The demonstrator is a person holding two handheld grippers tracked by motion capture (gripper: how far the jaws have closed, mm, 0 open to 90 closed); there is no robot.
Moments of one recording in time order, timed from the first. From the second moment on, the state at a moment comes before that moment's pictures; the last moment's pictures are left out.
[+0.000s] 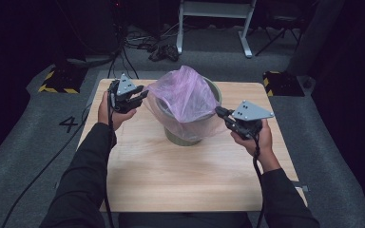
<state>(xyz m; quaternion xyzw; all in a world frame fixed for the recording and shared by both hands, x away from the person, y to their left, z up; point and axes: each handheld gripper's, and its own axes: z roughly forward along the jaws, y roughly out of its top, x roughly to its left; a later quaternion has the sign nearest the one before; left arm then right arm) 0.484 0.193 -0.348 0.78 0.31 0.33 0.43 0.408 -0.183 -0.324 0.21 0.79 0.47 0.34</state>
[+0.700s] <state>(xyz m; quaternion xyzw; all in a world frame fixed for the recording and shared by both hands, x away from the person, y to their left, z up) 0.528 0.171 -0.376 0.76 0.37 0.27 0.45 0.508 -0.203 -0.353 0.41 0.73 0.45 0.30</state>
